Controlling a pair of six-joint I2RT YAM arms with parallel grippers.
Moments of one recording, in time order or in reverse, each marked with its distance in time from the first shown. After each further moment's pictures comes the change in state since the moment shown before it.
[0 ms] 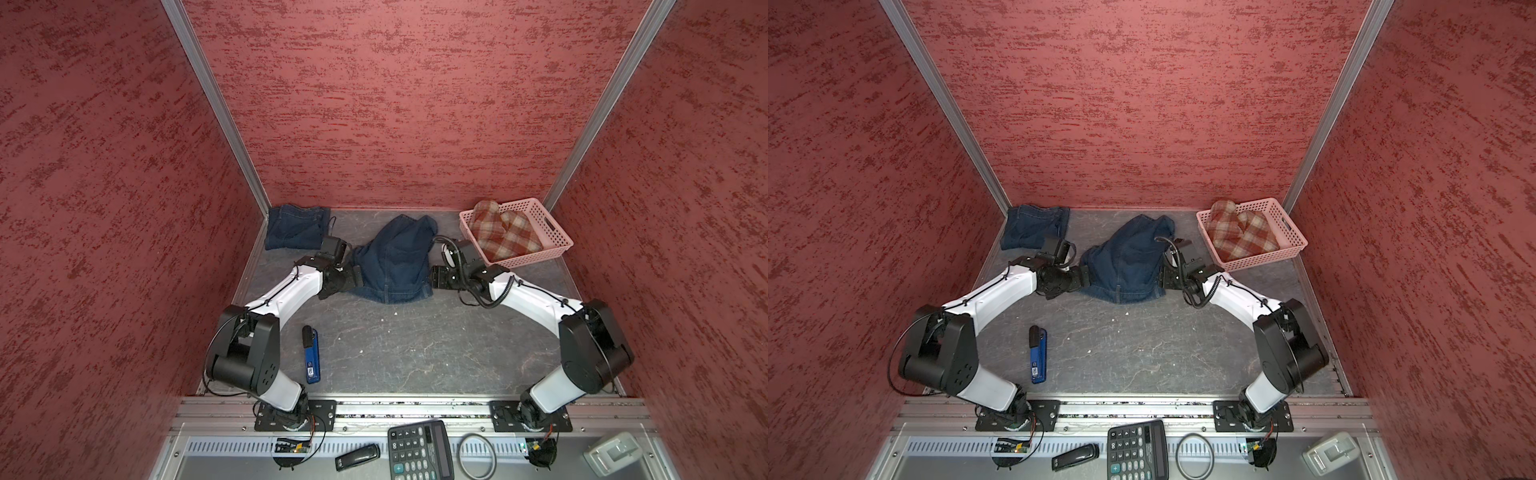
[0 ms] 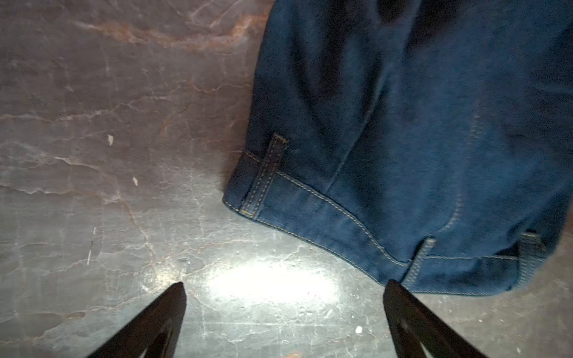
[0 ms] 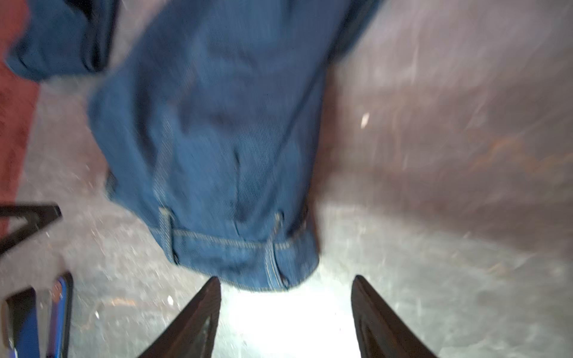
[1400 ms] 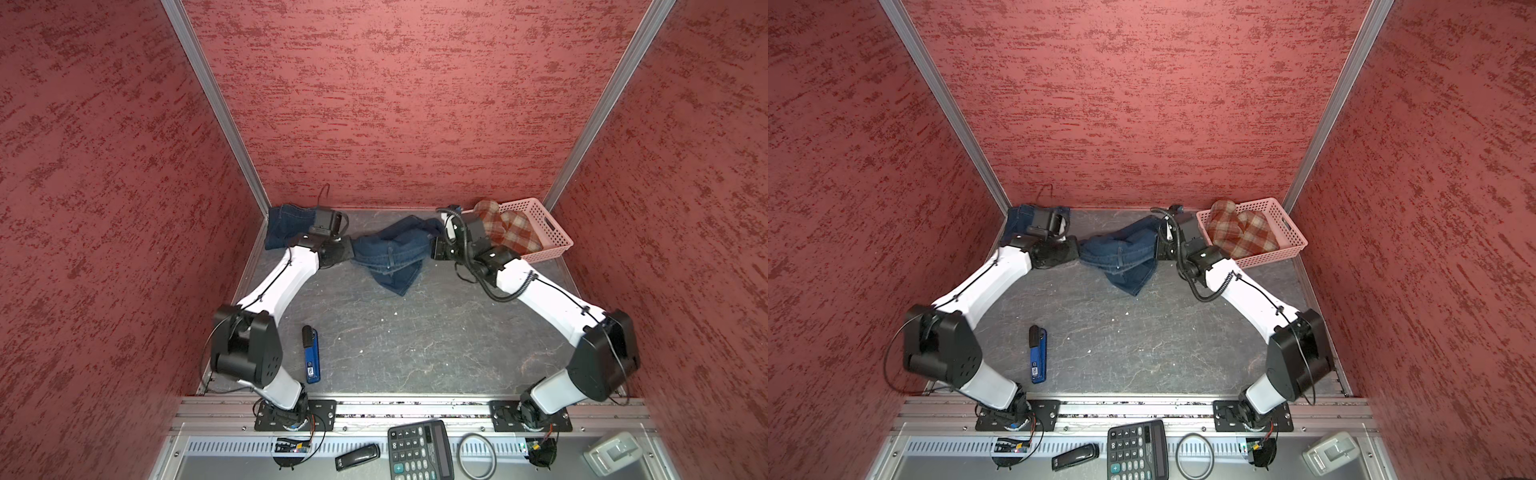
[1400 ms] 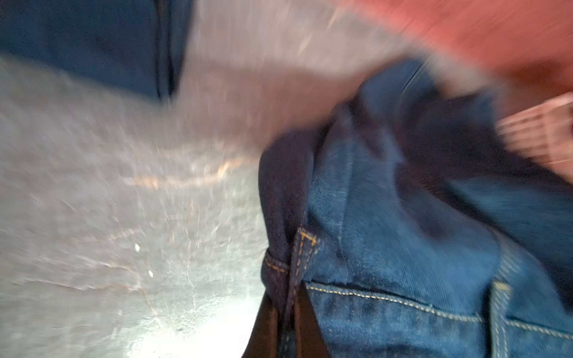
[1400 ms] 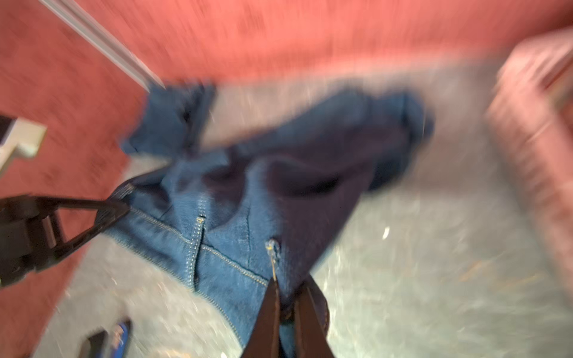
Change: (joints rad) left arm 0.031 -0.068 0.324 -0.034 -0.034 0.060; right arm 0.018 -0.101 0.367 -0.078 0.143 -0.079
